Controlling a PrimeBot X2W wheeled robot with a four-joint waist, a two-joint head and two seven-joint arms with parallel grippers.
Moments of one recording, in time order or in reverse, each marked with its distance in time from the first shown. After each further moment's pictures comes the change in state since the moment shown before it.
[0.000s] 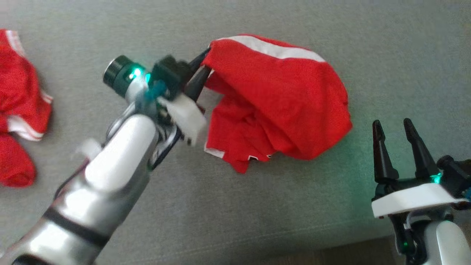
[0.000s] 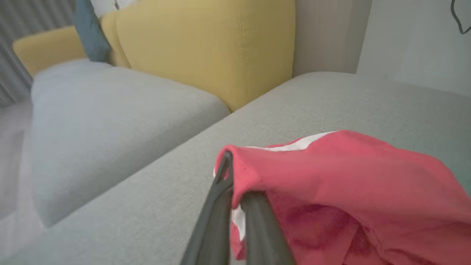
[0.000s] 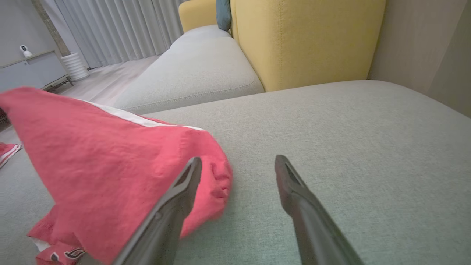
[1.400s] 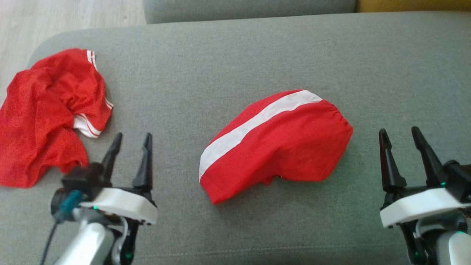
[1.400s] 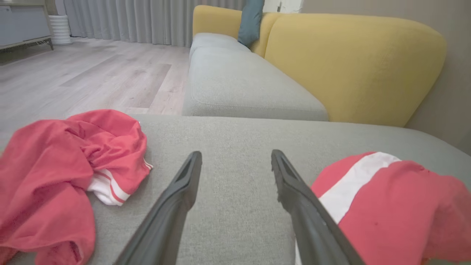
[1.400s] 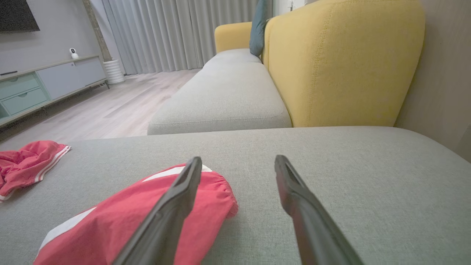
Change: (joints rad) left arm 0.624 0.135 0.242 -0.388 -0.247 0.312 -0.097; right arm 0.061 0.000 -0.033 -0.112 -0.067 0.000 0.124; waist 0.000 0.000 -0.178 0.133
